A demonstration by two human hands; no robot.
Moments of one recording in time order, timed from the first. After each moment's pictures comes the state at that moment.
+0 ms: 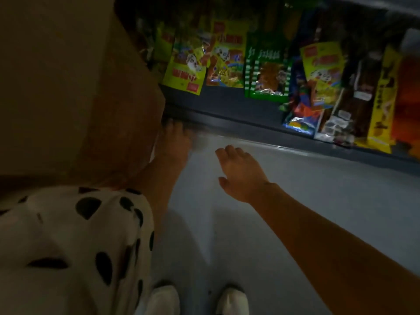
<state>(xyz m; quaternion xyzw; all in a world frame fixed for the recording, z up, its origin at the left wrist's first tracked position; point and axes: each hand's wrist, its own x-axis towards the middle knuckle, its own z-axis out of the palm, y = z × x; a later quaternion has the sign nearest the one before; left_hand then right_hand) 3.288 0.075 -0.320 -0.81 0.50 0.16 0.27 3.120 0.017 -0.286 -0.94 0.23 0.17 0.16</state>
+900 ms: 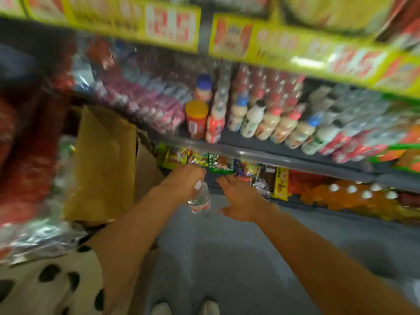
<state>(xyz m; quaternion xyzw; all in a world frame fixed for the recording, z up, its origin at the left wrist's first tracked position) 3.227 0.056 0.089 -0.75 0.61 0.26 0.03 3.065 -0.021 0.062 -0.93 0.26 0.18 0.18</state>
